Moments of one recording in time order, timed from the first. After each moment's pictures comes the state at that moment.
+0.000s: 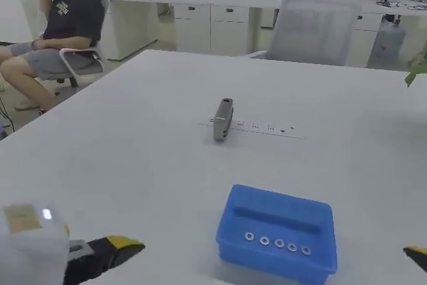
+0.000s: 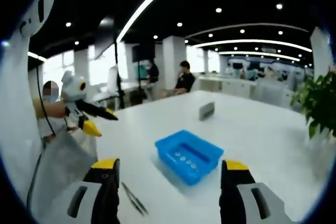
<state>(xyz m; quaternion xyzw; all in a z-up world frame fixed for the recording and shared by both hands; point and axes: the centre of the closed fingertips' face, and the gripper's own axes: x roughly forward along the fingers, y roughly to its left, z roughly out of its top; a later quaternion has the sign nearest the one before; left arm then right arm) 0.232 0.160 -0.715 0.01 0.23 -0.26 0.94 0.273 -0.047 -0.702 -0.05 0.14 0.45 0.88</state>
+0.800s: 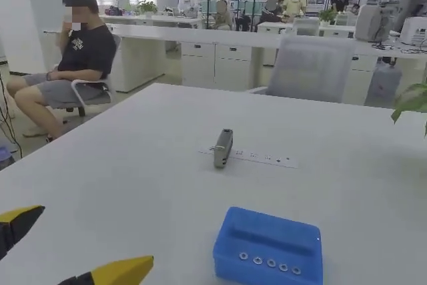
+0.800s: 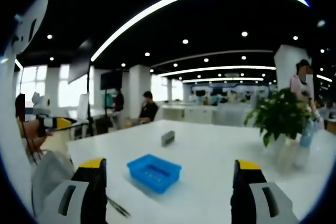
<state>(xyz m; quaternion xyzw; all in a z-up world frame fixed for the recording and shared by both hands) 0.197 0.203 -0.641 -0.06 0.06 -0.11 0.99 0.251 -0.126 -0.650 -0.01 0.05 0.32 0.95</state>
